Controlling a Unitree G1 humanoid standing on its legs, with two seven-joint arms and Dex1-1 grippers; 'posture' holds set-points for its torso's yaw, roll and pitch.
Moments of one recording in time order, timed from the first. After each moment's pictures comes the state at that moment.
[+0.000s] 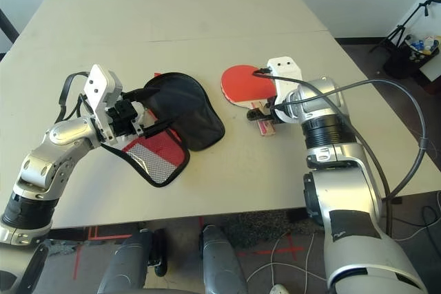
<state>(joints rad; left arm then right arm) -0.48 0.43 -0.13 -0.22 -0.31 0.44 -0.68 -1.03 -0.59 0.15 0.63 0.07 1.17 0.58</state>
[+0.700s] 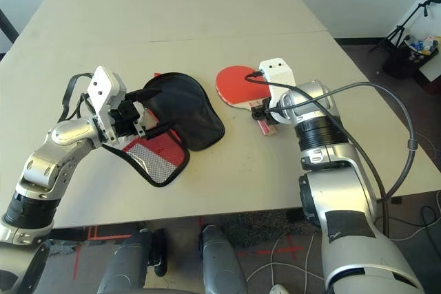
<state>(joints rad) -0.49 0.42 -0.14 -0.20 -0.27 0.42 -0.70 -0.96 -0.59 0.18 0.51 0.02 1.13 0.59</state>
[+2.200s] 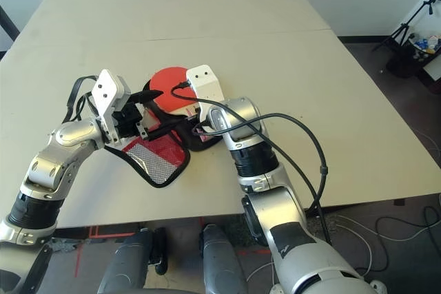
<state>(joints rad) -0.48 0.40 -0.15 -0.19 -0.24 0.41 -0.70 -0.90 -0.20 0.21 0.13 0.08 1.37 0.33</state>
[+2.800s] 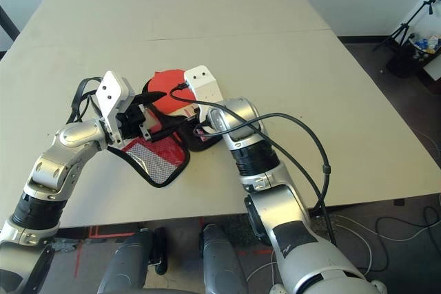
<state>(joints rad) -0.48 0.39 -0.16 -0.19 -0.23 0.40 -0.71 -0.89 -0.27 0.24 0.08 0.11 1.34 0.41</state>
